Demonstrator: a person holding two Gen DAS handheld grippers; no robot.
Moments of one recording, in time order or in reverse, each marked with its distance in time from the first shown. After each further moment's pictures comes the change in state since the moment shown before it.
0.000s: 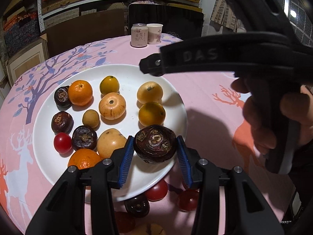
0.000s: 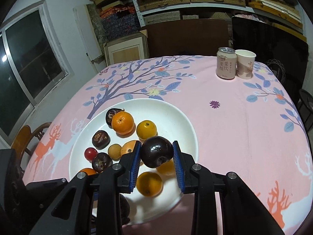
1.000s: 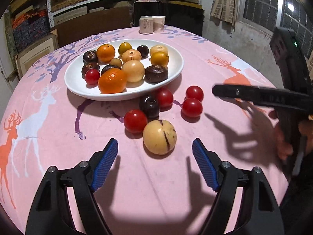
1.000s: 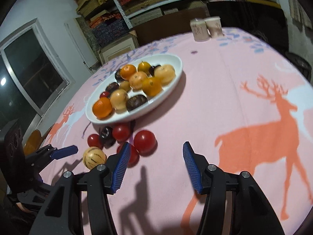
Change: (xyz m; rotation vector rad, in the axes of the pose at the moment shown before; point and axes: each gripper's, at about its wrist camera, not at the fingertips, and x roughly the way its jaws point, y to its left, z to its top) left arm -0.066 0.004 -0.114 0.009 0.018 0.052; right arm -0.069 0.000 -0.161 0.224 -0.006 0.045
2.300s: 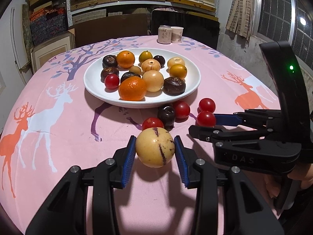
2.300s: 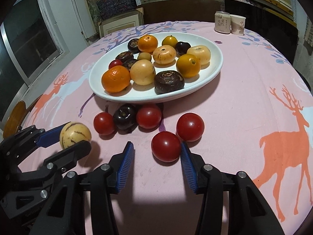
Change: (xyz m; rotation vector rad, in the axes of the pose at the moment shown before) left arm -0.016 0.012 0.000 -0.093 -0.082 0.072; right arm 0.044 0.072 -0.007 -0.182 0.115 -0.146
